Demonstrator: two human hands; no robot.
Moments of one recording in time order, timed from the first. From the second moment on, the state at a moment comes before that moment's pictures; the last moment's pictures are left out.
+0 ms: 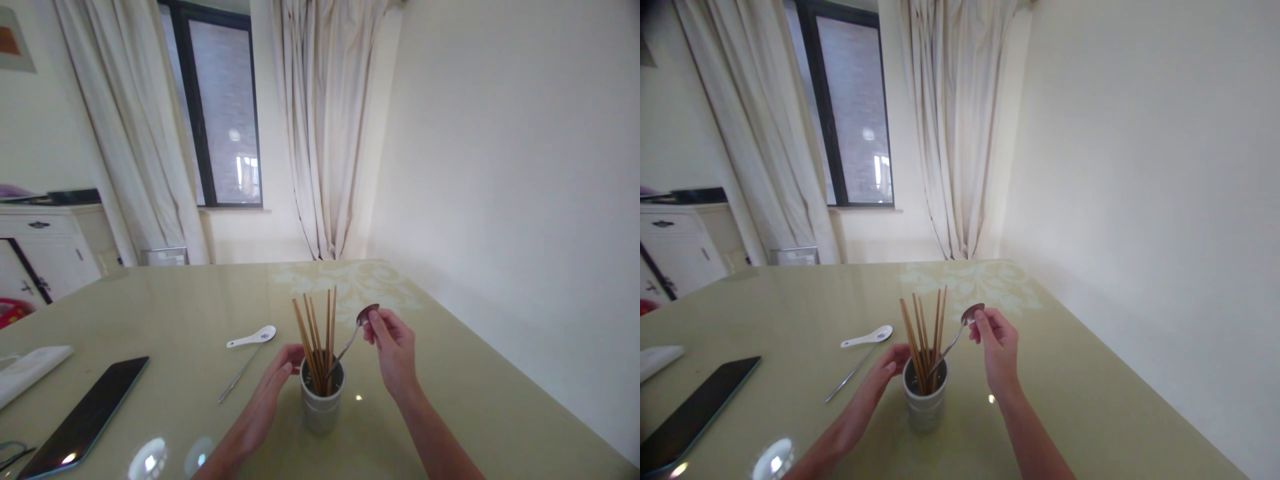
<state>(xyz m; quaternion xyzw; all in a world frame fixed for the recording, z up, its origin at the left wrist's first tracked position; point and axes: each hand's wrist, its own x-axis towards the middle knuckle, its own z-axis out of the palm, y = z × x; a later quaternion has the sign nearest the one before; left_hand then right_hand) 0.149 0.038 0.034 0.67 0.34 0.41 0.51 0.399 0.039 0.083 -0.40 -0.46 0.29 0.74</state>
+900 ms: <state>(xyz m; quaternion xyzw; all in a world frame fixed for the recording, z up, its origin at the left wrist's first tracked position) 0.066 0.104 0.001 0.70 0.70 0.17 -0.03 0.366 0.056 0.034 -0.51 -0.52 0.31 0.61</state>
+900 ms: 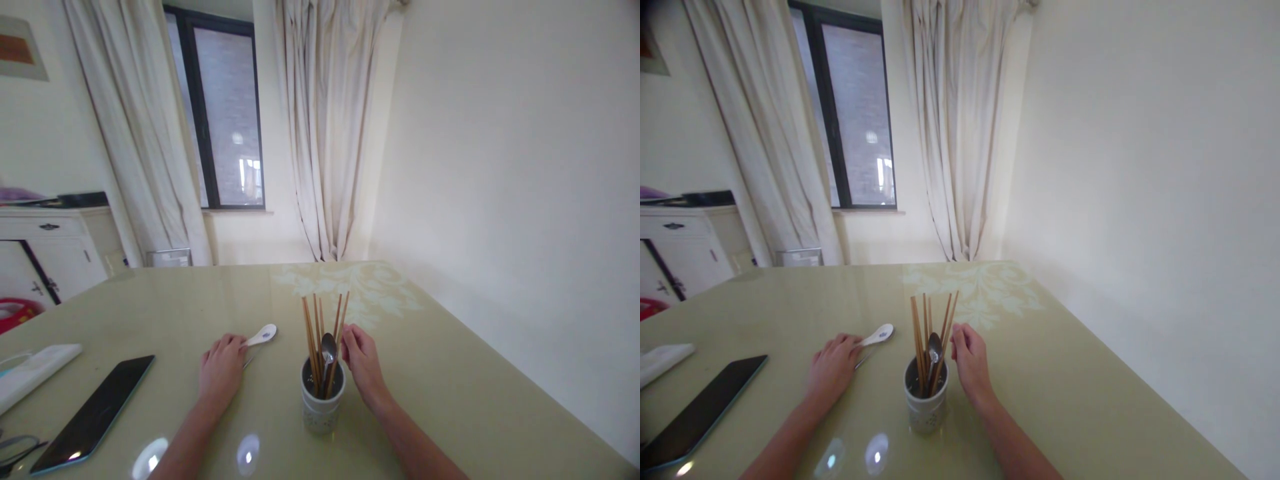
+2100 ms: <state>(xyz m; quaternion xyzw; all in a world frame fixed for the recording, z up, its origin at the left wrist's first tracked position) 0.093 0.089 -0.008 0.73 0.64 0.22 -0.03 0.362 0.012 0.071 -0.32 -0.76 -0.05 0.56</state>
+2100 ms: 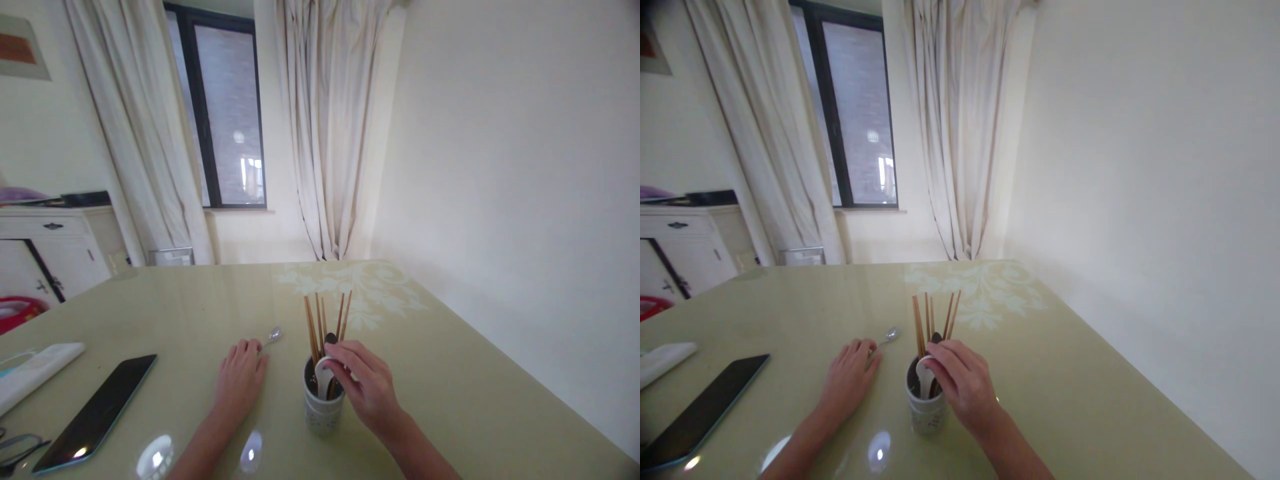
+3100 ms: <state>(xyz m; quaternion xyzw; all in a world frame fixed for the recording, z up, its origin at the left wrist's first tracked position) 0.149 0.020 0.029 0.80 0.31 0.51 -0.07 0.375 0.010 0.083 -0.36 -0.45 0.15 0.80</state>
